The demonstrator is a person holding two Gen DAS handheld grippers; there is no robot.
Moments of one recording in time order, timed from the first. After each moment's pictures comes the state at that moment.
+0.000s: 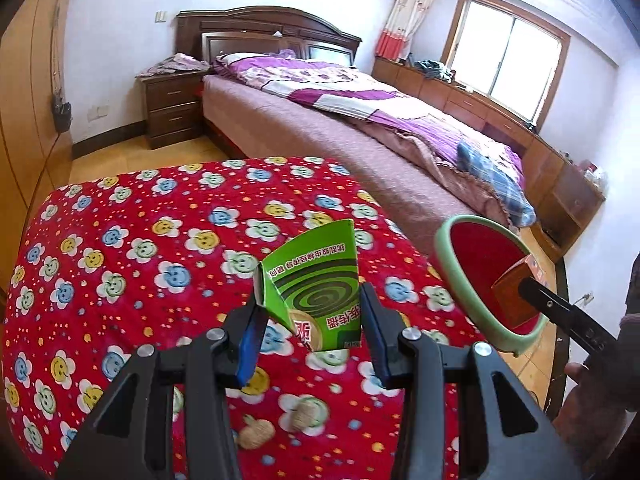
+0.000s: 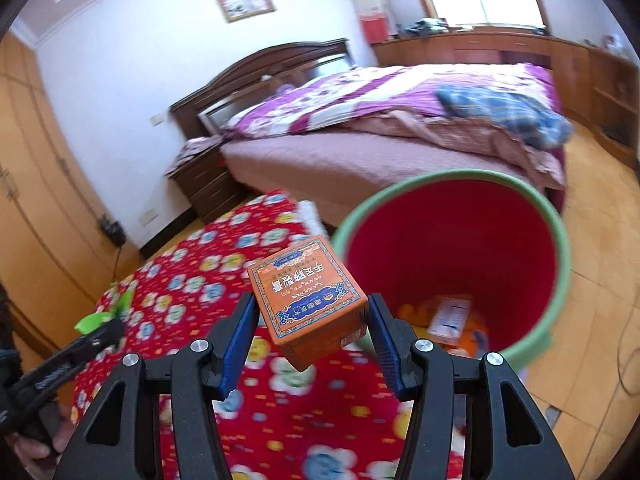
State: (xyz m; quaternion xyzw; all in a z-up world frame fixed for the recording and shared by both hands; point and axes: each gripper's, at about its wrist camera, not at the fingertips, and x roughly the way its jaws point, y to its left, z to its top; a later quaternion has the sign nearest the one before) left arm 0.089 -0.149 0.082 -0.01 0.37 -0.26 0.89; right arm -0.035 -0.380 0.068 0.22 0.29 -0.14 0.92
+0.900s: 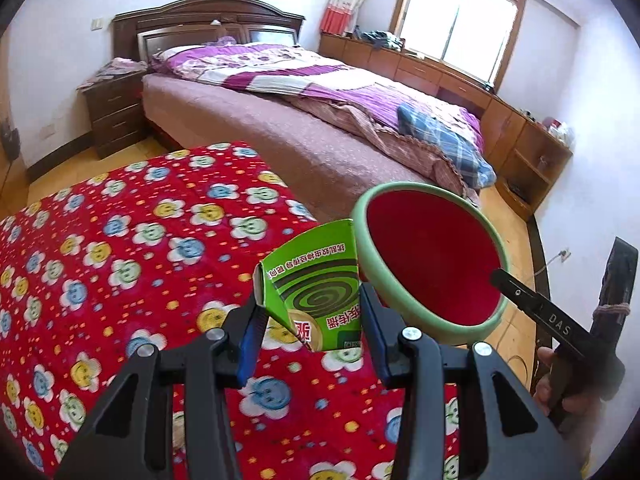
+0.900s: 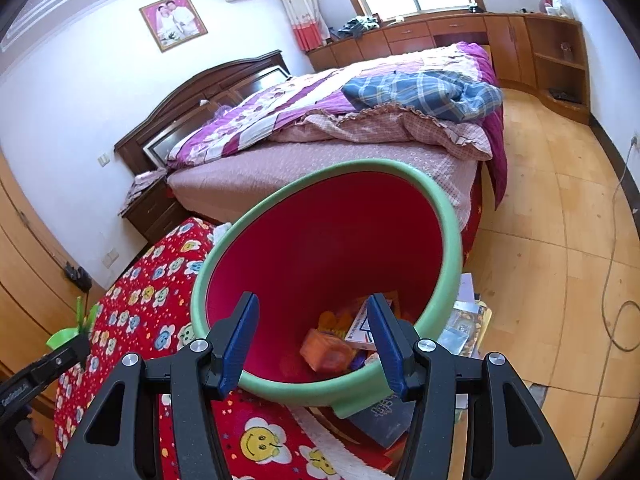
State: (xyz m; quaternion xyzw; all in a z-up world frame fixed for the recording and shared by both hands) left arm 0.071 -0.250 0.075 0.03 0.39 -0.34 0.86; right arm -0.079 -0.463 0.038 0.27 0.27 -0.21 0.90
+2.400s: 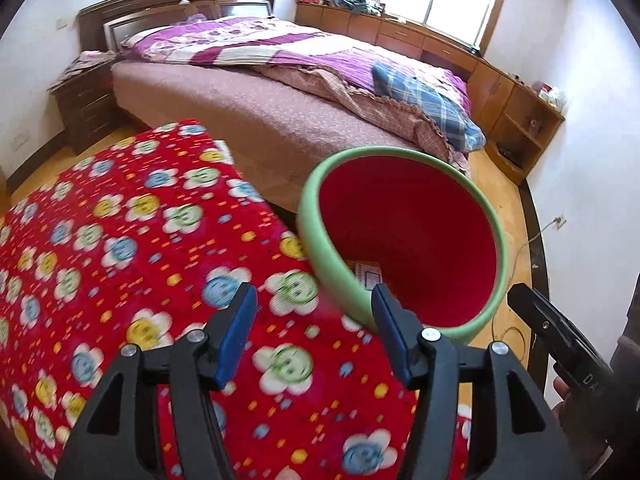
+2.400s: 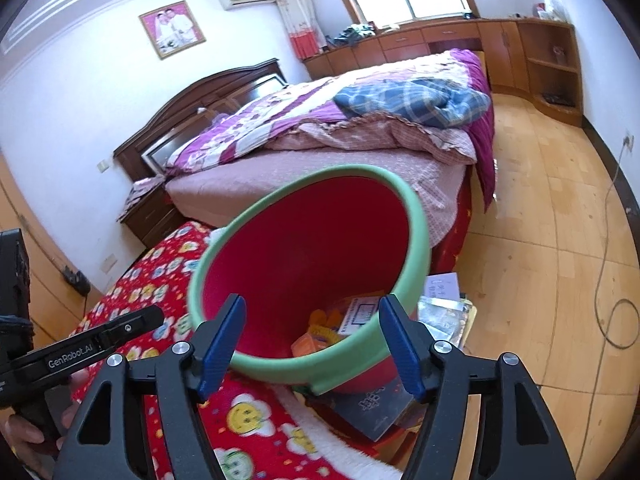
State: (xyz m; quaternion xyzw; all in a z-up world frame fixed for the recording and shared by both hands) left arm 0.072 -0.304 0.060 0.07 0.43 -0.35 0.83; right arm -0.104 -0.447 0.045 0.26 0.26 -0.21 0.90
